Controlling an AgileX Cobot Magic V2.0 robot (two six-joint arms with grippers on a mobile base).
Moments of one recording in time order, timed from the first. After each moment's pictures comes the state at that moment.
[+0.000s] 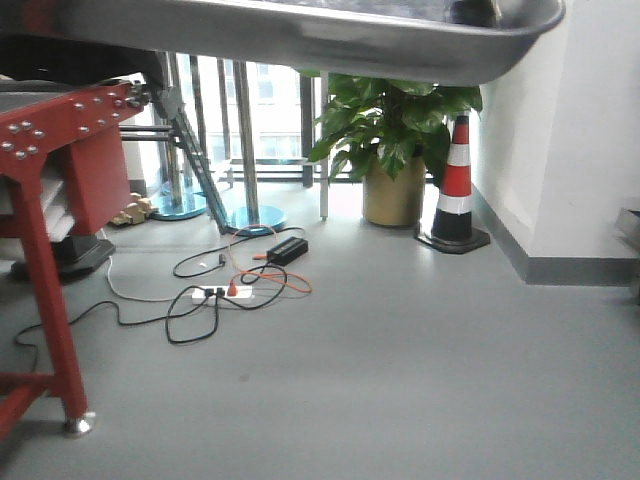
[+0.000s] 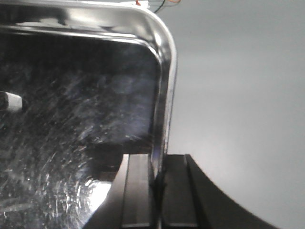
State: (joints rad) left arm -1.12 1.13 -1.07 0.96 1.16 -1.25; right arm 1.13 1.16 -1.05 -0.73 1.05 1.37
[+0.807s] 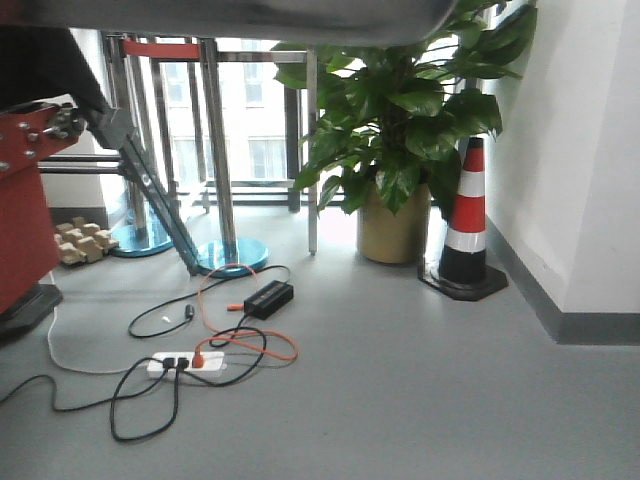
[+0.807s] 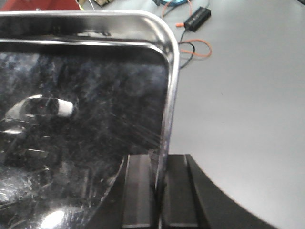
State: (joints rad) left arm -1.12 1.12 -1.07 0.98 1.25 -1.24; right arm 1.12 1.15 -1.05 -0.74 0.89 1.37
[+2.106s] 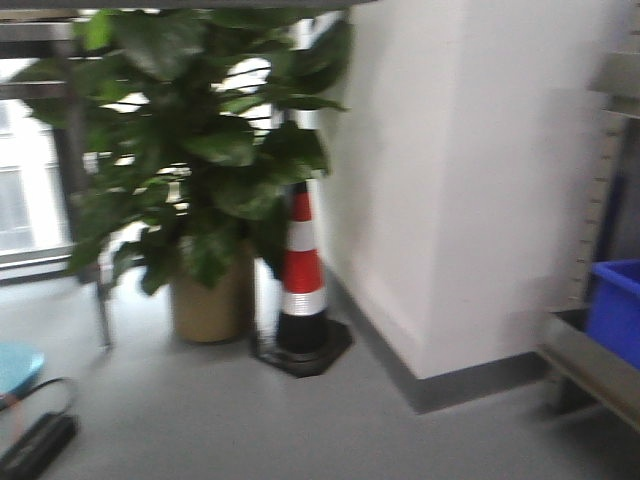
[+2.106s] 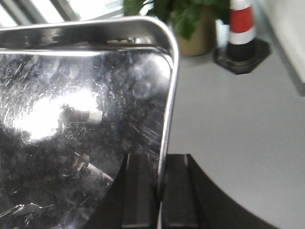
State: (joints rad) left arm -1.11 1.12 -1.06 0.99 1.30 -1.24; right arm 1.12 1.15 -1.04 -0.76 0.81 1.37
